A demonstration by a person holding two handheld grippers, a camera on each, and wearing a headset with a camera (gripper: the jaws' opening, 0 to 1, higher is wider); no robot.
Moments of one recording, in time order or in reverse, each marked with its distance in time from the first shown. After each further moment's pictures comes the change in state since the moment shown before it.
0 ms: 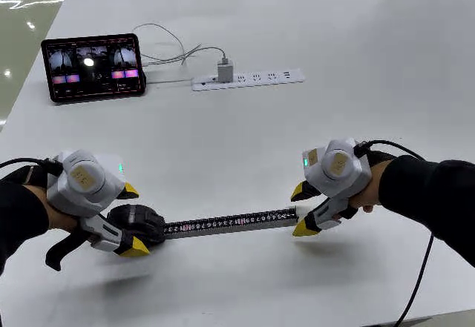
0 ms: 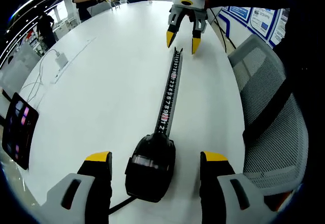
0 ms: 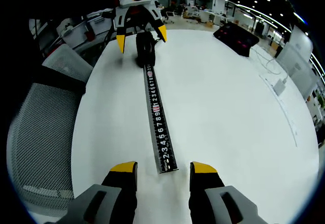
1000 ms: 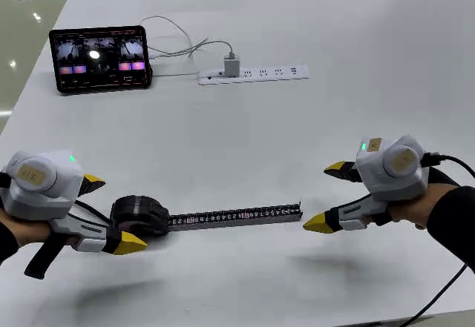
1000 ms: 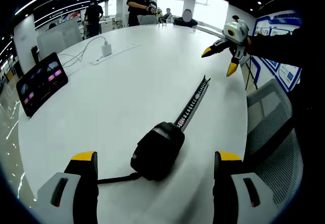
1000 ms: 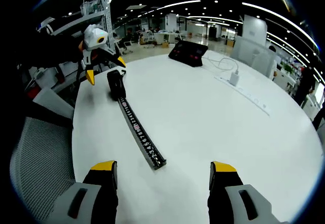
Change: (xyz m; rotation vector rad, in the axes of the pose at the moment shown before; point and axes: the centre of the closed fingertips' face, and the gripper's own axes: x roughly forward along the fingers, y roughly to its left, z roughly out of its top) left arm -0.034 0.007 -0.024 -0.367 -0.221 0.154; right arm -0.053 -0.002 -0.003 0.267 -0.240 -0.226
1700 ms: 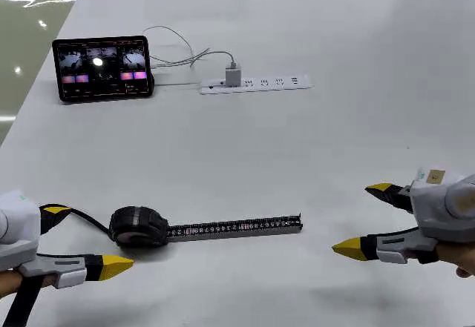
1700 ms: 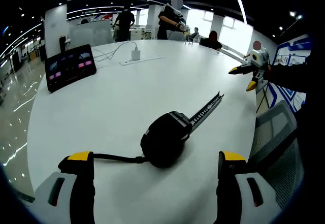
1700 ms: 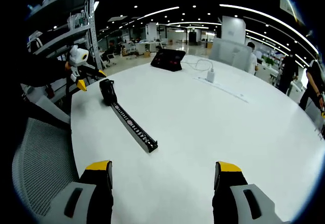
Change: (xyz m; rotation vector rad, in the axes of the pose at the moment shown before) left arm -0.025 0.006 -0.018 -0.165 -0.145 0.148; right arm -0.043 -0.004 -0.027 0.108 -0.081 -0.108
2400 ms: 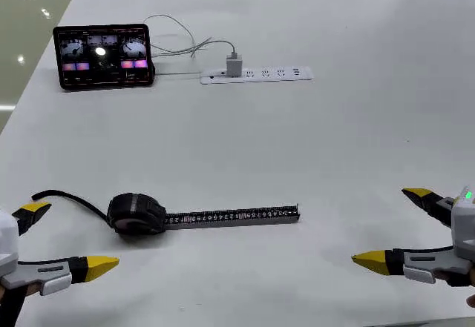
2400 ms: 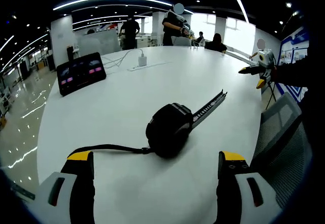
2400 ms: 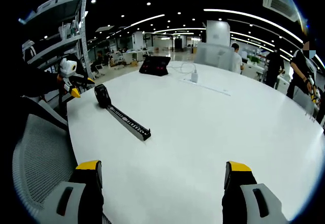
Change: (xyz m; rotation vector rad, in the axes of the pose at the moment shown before) left arm -0.016 0.000 -0.015 0.018 -0.059 0.075; right arm -0.036 -0.001 -0.030 0.093 -0.073 -0.083
